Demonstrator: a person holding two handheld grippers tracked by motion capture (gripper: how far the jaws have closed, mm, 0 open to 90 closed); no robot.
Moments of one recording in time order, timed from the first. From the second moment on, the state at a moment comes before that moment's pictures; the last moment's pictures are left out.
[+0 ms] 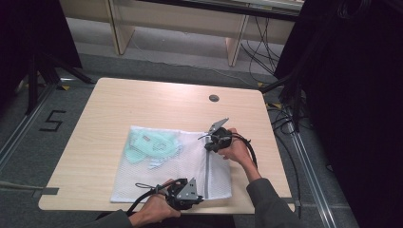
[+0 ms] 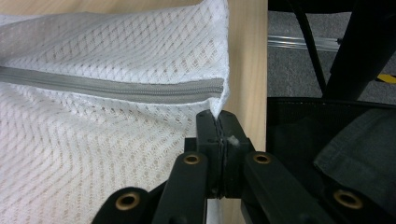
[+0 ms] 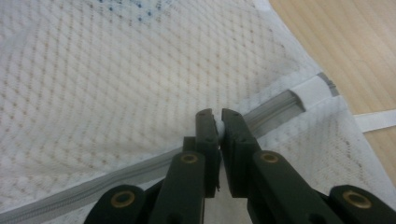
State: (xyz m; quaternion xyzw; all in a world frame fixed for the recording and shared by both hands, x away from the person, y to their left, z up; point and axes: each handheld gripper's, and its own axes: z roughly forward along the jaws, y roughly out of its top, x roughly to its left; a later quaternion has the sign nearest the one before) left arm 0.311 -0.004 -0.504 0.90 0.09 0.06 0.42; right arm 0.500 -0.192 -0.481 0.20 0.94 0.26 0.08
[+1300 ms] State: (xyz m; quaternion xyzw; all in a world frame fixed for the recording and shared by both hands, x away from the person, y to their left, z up) left arm 0.308 -0.005 -0.503 0.89 0.10 0.05 0.43; right arm 0.533 -0.199 -0.482 0.23 0.93 0.27 0.10
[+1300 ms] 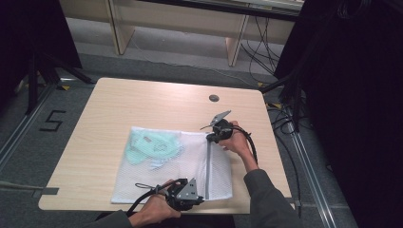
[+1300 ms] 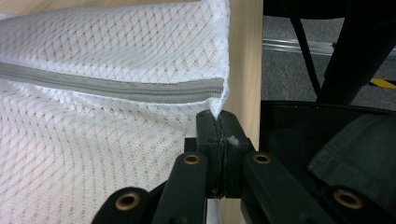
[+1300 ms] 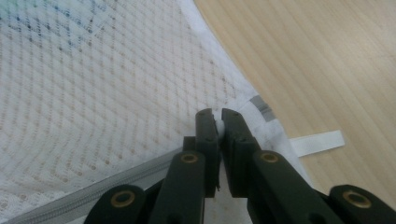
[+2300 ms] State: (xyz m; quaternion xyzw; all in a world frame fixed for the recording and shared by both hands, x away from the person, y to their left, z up) left arm 0.314 -0.004 -0.506 0.89 0.11 0.04 0.43; right arm 0.537 -0.197 -0.482 0.24 0.92 0.28 0.12
